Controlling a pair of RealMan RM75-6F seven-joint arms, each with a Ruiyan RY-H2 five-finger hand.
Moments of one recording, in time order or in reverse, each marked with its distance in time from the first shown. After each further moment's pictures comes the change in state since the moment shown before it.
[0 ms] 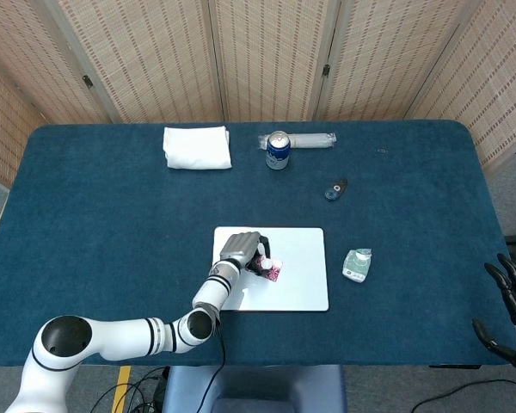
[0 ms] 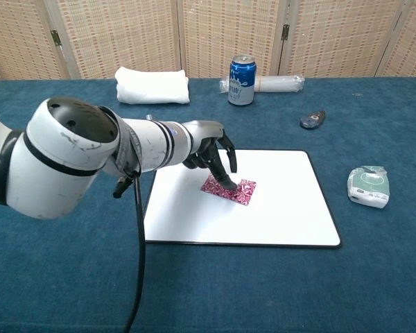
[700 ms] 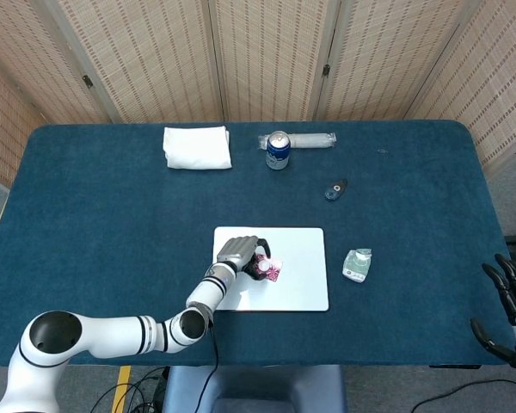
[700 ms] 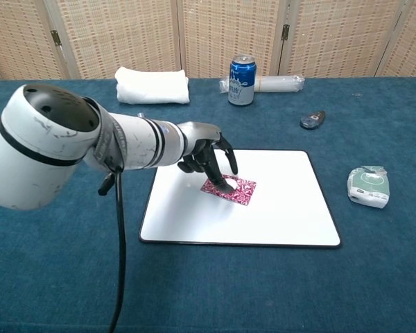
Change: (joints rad) left arm -0.003 0.070 0.039 -0.088 -0.029 -0.024 -0.033; right arm -0.005 -0.007 -0.002 -0.004 -0.018 0.008 -0.019
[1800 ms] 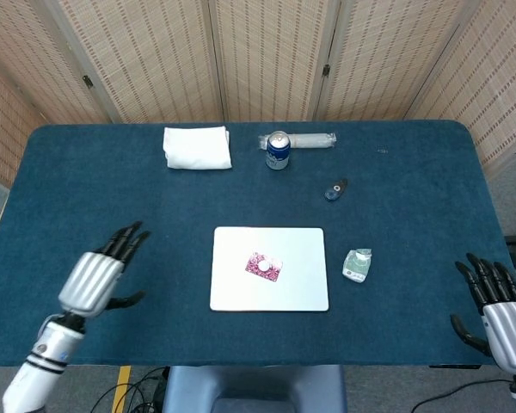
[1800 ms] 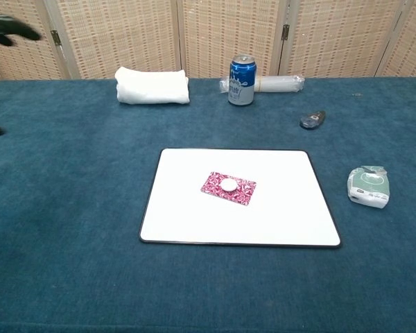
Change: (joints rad) left arm 0.803 0.748 0.366 -0.727 1.224 0.665 -0.093; right arm 0.055 -0.062 0.013 -0.030 0.092 -0.157 -0.157
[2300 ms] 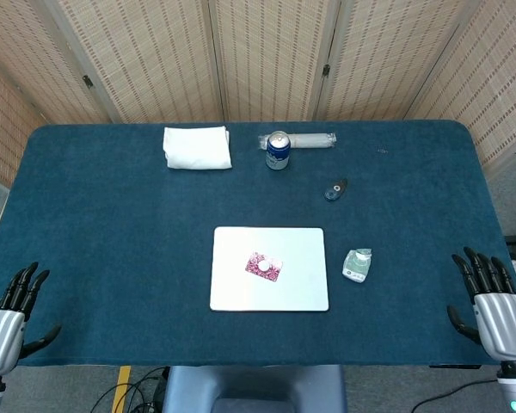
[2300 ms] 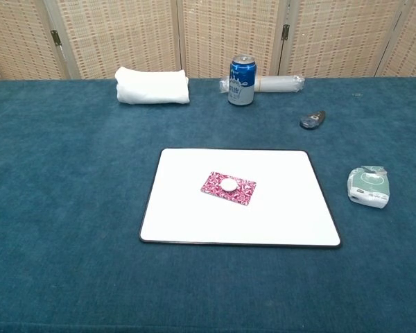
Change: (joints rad) left arm 0.340 -0.133 0.096 0.508 0.178 0.310 -0.422; right arm 0.025 -0.053 0.029 -0.018 0.084 -0.037 -0.119
